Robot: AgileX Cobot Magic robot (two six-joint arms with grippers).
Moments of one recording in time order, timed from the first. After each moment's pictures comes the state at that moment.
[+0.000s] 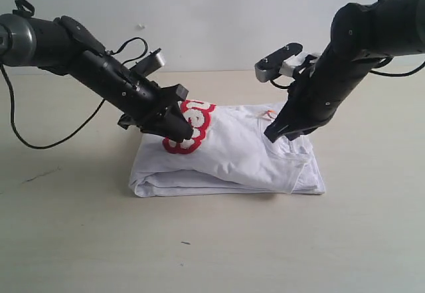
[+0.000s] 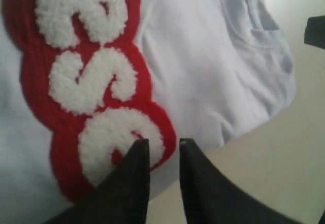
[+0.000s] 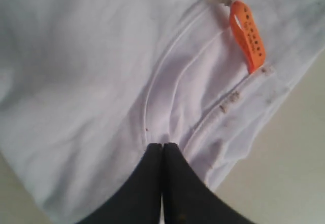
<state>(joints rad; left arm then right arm) -0.31 2.27 -1.66 -0.88 1.05 0.56 0.19 1.94 -1.28 0.13 0.66 -0.41</state>
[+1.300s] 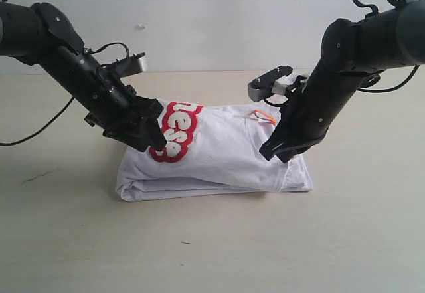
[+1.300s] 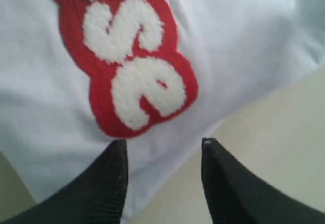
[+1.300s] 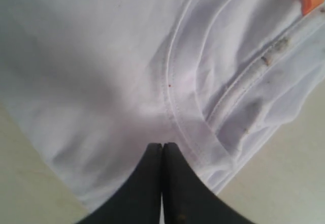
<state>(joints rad) -0.29 2.13 -1.54 -0.64 1.02 0.54 0.19 2.00 -1.28 0.22 0.73 -0.51</state>
